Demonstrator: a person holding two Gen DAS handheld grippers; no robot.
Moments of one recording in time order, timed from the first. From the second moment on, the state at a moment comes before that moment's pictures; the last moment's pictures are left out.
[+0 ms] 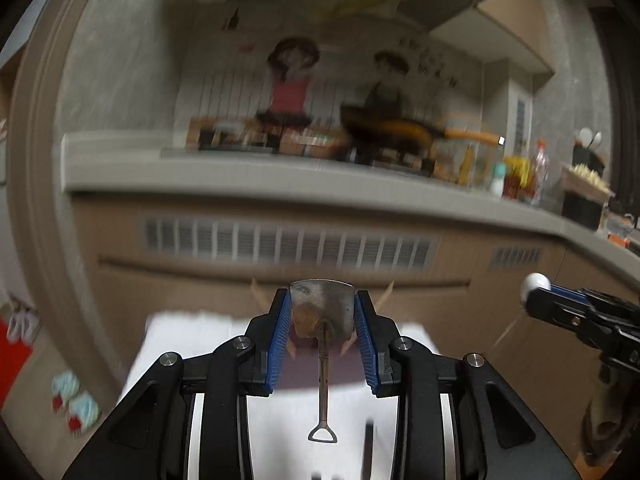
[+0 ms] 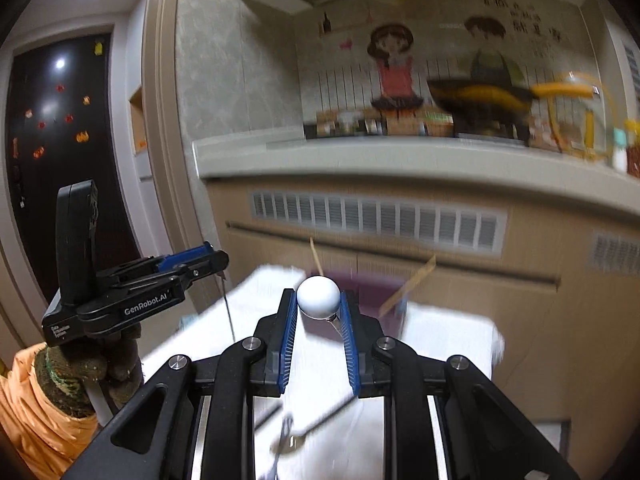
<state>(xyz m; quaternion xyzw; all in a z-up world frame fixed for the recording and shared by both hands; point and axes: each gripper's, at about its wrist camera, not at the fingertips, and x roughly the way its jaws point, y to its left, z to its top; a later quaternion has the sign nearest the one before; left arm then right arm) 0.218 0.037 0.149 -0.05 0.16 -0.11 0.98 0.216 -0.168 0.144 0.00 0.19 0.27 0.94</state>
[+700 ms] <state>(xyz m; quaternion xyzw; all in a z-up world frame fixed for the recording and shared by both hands) 0.430 0.031 0.073 -0.07 0.26 -0.13 0.95 0.436 -0.145 0.056 0.13 0.32 0.25 0.90</state>
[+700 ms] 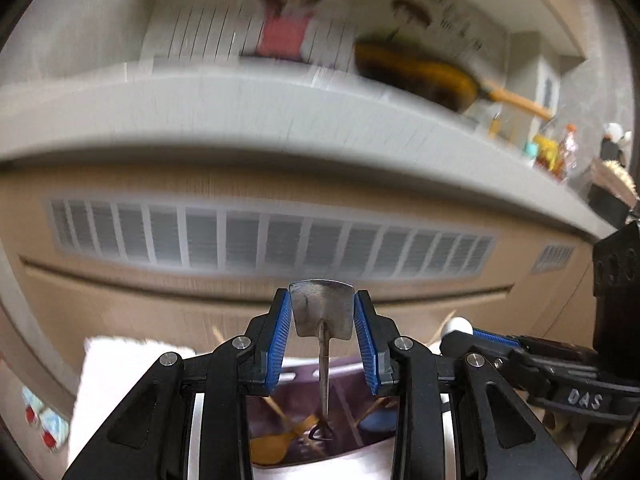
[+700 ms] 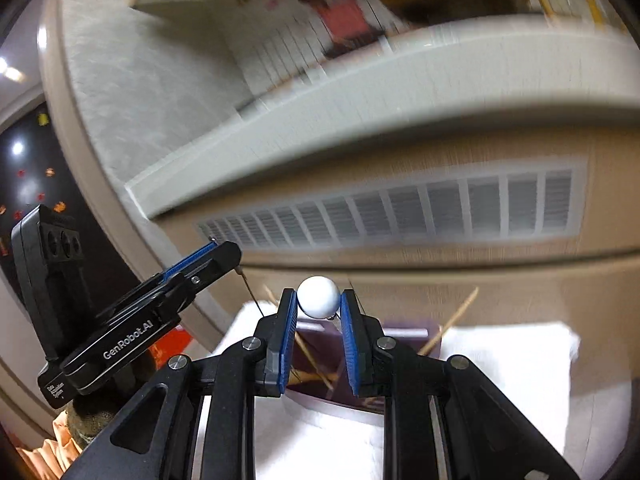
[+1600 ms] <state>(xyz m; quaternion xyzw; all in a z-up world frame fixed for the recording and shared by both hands) 0.263 0.048 0.023 -0.04 0.30 -0.07 0.95 0.281 -0.134 0.033 -0.07 0.25 0.13 0.96</state>
